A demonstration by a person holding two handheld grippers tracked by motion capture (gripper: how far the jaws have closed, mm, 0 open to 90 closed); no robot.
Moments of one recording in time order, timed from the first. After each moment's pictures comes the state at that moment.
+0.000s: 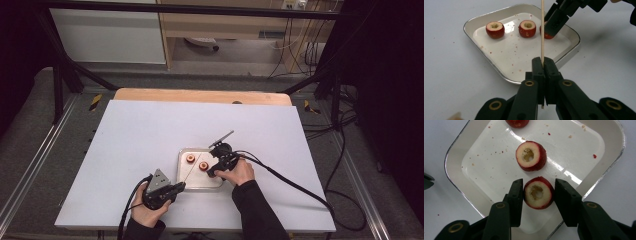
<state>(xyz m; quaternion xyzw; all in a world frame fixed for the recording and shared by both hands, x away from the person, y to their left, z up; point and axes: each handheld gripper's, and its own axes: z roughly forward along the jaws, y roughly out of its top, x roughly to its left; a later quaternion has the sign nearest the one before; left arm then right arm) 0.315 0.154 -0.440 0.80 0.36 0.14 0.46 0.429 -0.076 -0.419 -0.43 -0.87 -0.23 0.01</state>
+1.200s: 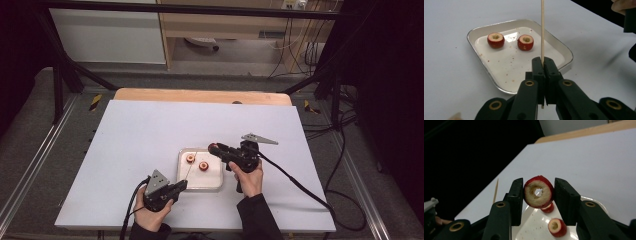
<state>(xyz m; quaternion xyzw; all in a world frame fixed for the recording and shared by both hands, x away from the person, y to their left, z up) 0.304 0.145 -0.432 0.75 0.41 0.15 0.50 0.399 -0.128 -0.391 -0.45 -0.66 -0.60 -0.02</state>
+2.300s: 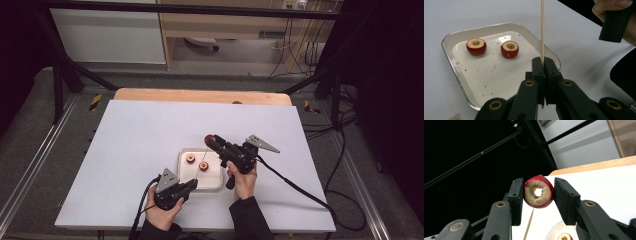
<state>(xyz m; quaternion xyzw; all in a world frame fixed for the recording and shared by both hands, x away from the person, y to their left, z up) 0.309 0.121 -0.431 0.75 0.40 0.13 0.51 0.393 -0.119 -0.394 -0.41 -0.58 -0.71 -0.04</state>
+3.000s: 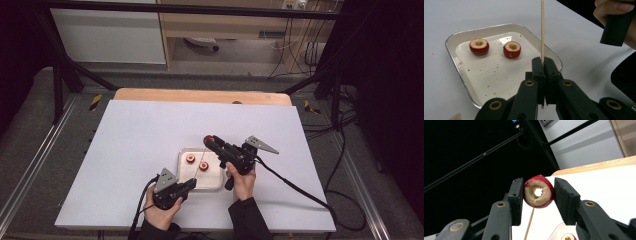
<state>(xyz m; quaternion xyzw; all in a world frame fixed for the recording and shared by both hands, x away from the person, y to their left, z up) 0.309 0.124 -0.431 0.75 0.41 0.13 0.51 0.392 -0.117 -0.397 -0.41 -0.57 -0.71 -0.04</state>
